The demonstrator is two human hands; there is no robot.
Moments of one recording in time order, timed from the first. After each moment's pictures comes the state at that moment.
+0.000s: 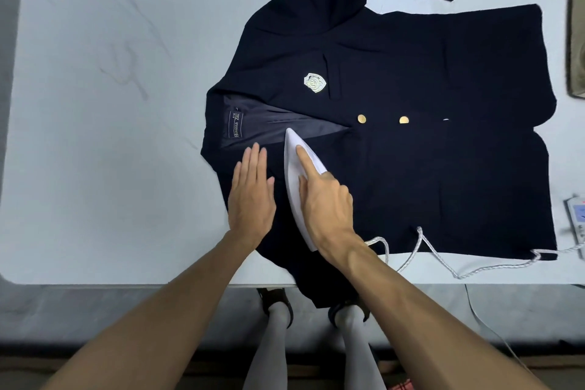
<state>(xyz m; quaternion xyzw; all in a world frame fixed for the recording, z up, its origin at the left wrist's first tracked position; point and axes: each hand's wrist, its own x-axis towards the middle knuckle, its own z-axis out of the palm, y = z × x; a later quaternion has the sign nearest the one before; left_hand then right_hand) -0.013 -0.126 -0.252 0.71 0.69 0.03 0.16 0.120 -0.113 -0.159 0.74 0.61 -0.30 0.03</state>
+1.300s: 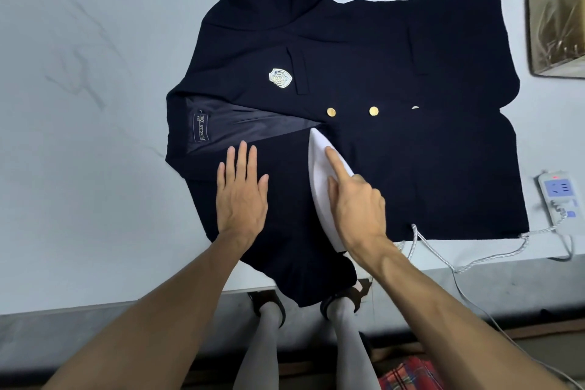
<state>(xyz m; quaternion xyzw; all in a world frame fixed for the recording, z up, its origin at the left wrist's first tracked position) 0.016 -0.123 -0.265 0.71 0.69 -0.04 0.13 0.203 -0.135 -0.166 0.78 0.57 -0.23 0.03</state>
